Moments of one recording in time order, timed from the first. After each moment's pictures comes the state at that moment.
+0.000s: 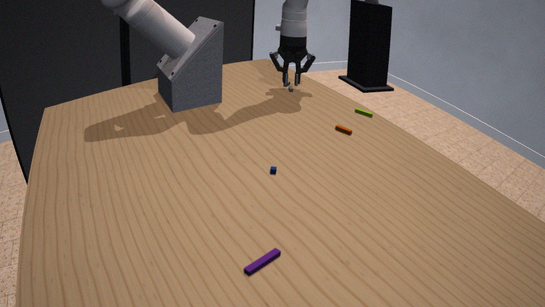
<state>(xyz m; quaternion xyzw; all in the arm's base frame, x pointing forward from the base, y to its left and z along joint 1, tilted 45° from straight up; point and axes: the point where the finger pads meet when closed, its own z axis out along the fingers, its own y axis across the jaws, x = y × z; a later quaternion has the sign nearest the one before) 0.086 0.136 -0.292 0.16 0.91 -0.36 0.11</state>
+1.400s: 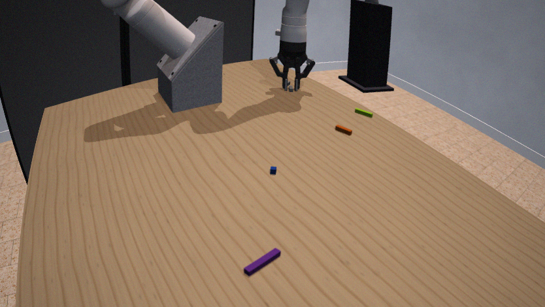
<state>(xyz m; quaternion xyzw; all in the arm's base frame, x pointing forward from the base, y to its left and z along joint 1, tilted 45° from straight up) 0.087 0.125 -0.303 0.16 0.91 -0.36 0.11</state>
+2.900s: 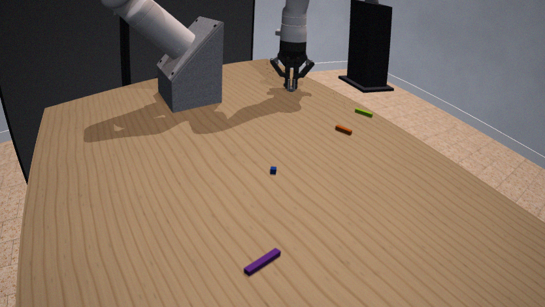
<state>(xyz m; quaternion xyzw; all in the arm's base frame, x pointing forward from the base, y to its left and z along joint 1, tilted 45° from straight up) 0.087 0.125 -0.303 0.16 0.91 -0.36 0.11</state>
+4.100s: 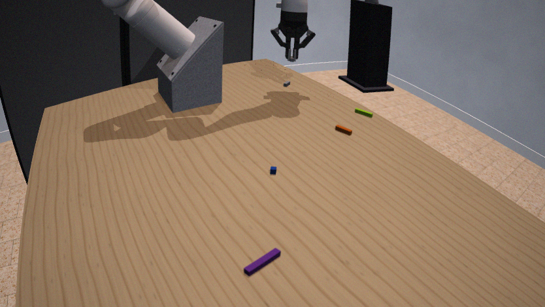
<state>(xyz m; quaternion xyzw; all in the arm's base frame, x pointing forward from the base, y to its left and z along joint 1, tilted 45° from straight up) 0.079 0.189 -0.234 0.16 0.91 -0.37 0.12</state>
